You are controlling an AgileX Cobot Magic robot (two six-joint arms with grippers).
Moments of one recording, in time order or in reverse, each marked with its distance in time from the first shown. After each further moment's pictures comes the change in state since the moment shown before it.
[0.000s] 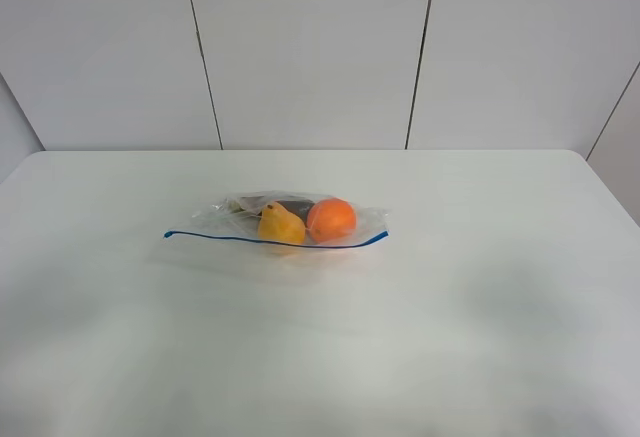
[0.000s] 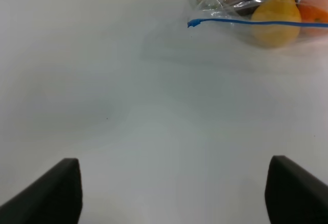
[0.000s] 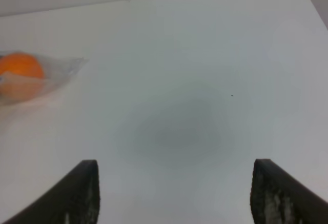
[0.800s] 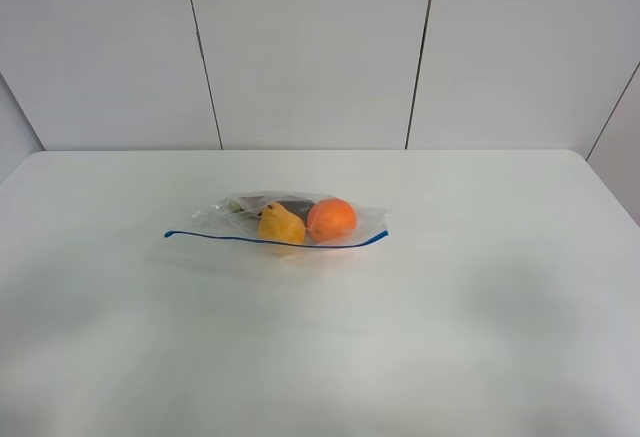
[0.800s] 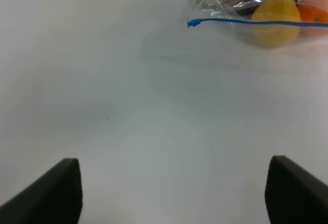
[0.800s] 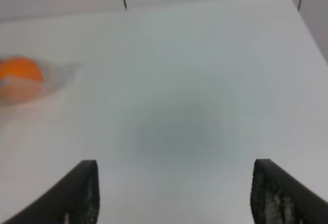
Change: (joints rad) left arm 0.000 0.000 0.000 0.000 0.000 0.000; right arm 0.000 0.000 -0.028 -0.011 0.048 -0.016
